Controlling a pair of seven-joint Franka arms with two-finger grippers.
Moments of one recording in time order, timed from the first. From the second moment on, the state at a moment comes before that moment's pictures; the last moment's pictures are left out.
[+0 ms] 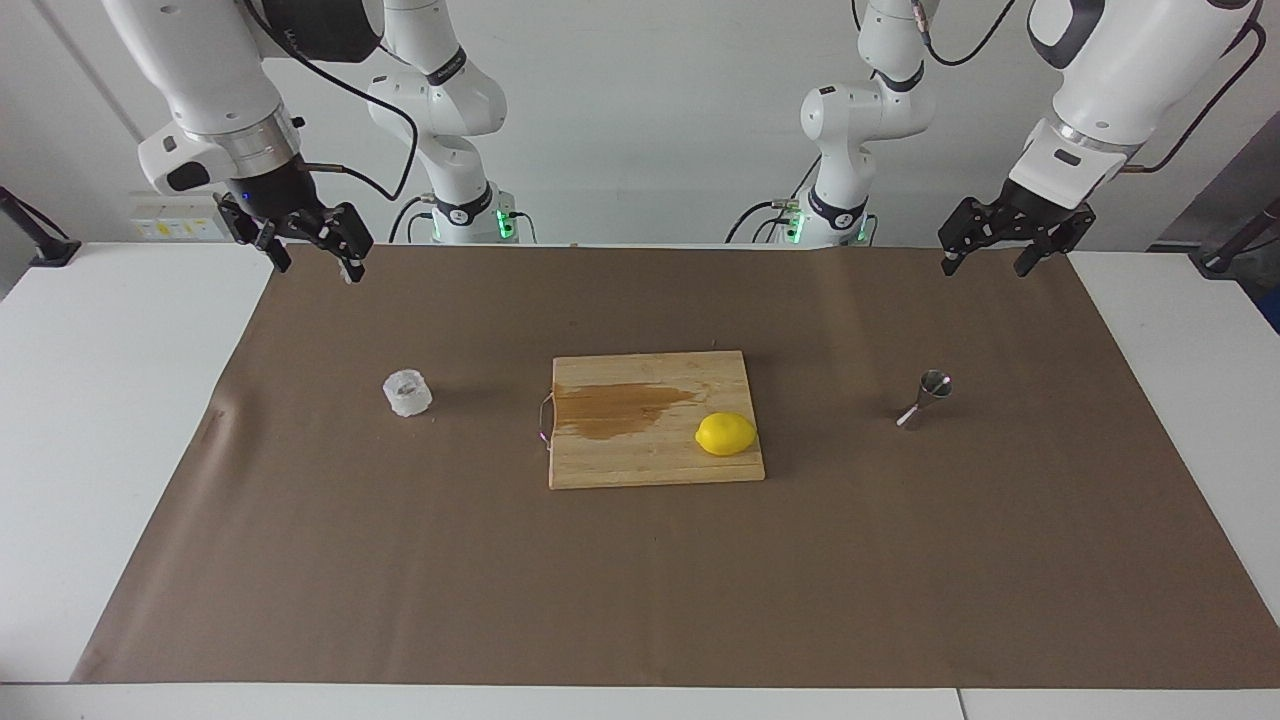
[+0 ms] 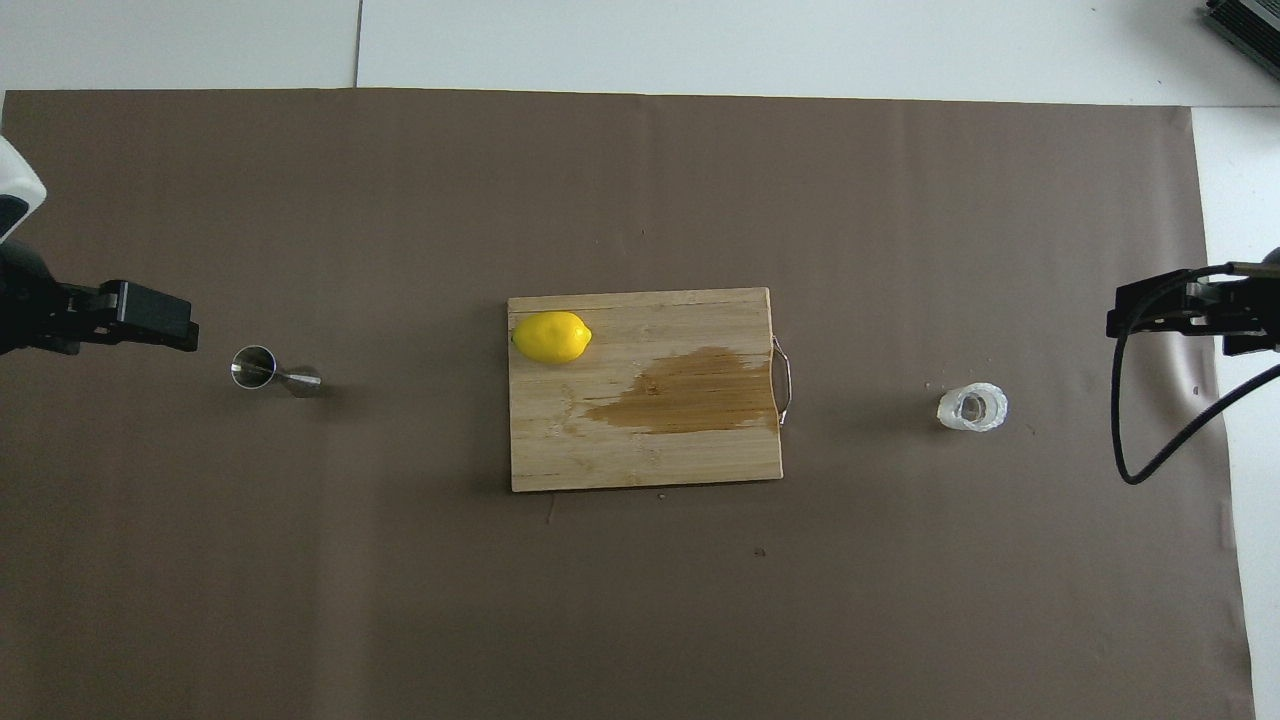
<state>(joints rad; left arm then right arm) 0.06 -0.03 -0.15 -1.59 -0.05 1.53 -0.05 -0.04 -0.04 0.02 -1.62 -0.01 1.59 0.15</state>
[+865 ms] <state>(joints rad) 0.06 -0.03 -0.17 -1.59 -0.05 1.53 -0.02 -0.04 -0.04 0.02 -1.62 -0.01 1.59 0.15</state>
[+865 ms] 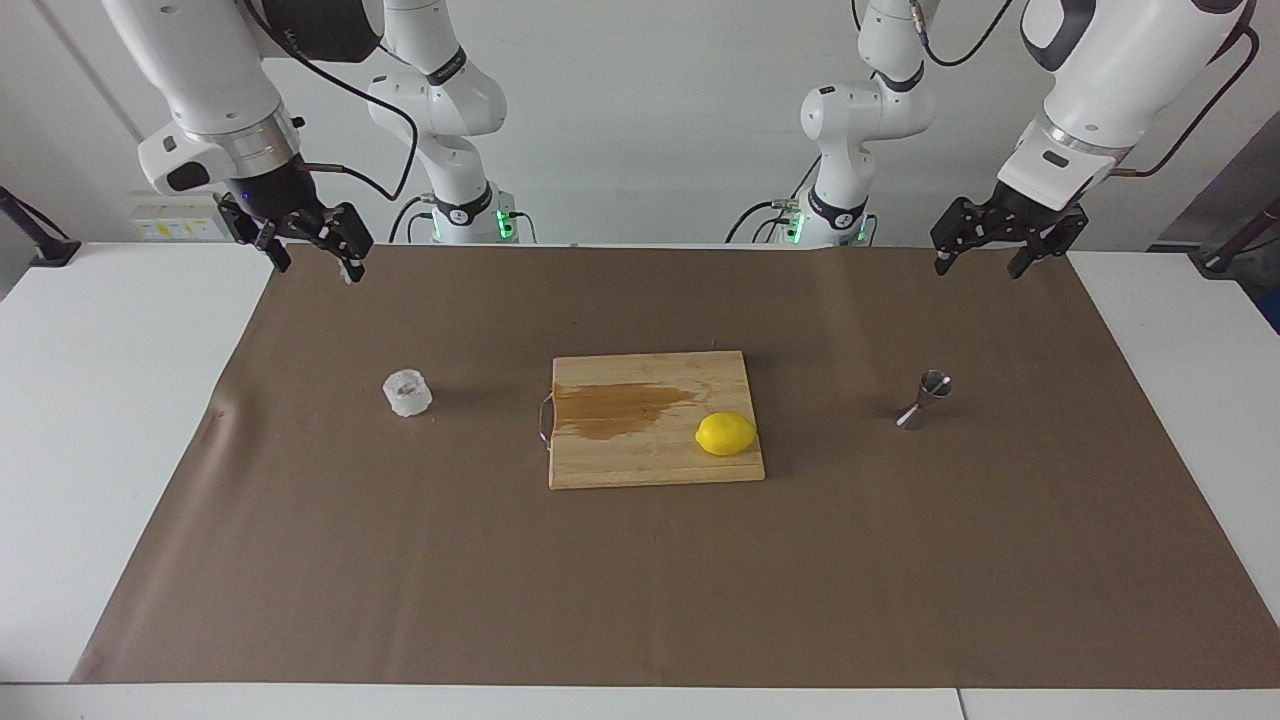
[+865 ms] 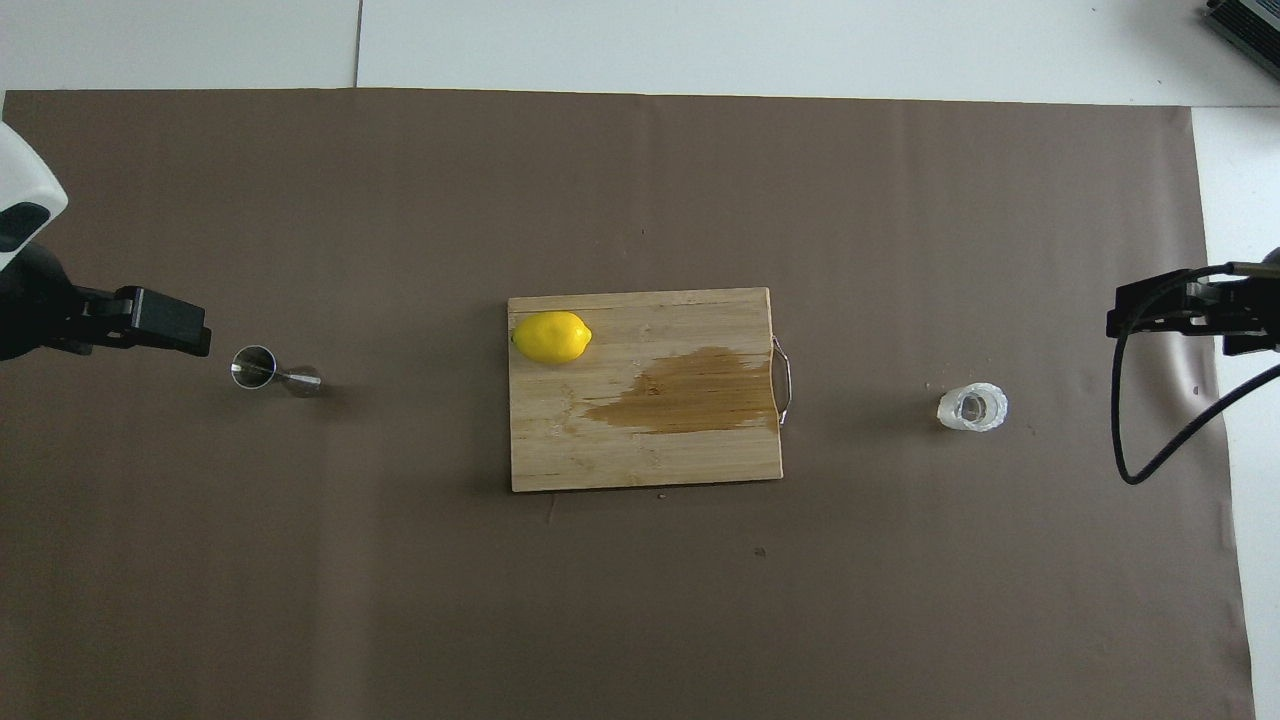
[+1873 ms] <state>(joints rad) 0.07 0.14 -0.15 -1.51 0.01 1.59 -0.02 -0.04 -0.04 0.03 -1.62 -0.01 1.59 0.15</state>
